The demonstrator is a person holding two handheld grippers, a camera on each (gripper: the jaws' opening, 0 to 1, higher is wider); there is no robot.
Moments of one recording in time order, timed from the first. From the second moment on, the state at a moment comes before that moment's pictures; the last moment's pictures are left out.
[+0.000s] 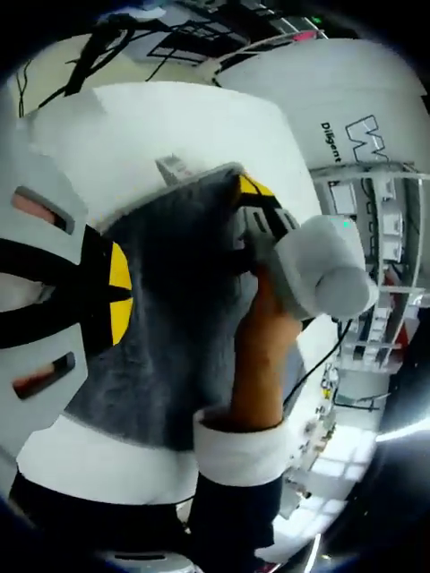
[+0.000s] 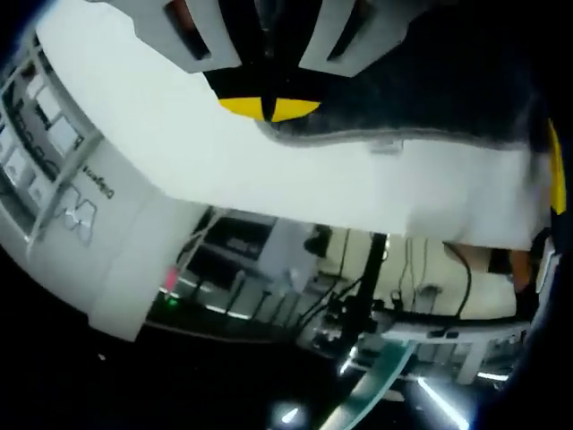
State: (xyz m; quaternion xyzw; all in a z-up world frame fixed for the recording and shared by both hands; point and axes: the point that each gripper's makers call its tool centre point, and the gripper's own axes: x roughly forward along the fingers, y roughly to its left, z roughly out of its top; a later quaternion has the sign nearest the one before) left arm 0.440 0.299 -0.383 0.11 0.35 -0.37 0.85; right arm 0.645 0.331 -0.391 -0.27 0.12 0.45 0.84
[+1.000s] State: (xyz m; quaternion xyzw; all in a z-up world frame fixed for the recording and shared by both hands) left arm 0.380 0.281 -0.415 0.14 0.46 -0.47 0.74; right arm 0.629 0.335 -0.409 -0.27 0.13 0.50 0.81
